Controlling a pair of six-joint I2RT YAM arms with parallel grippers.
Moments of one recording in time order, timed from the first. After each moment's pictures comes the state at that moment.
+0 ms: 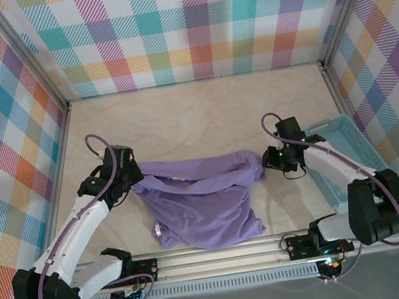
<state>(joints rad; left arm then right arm) -0.32 1.04 0.82 -0.69 -0.25 -0.63 0.24 1.34 0.75 -0.57 -0.22 0.51</state>
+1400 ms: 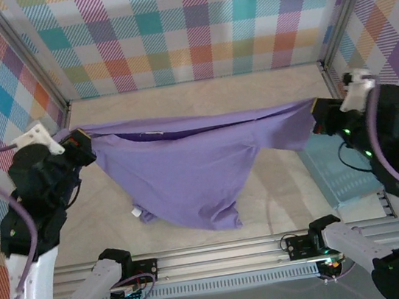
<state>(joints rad) -0.25 0.80 1.48 -0.90 -0.19 -0.58 0.26 0.88 1.72 -1.14 0.04 0.35</state>
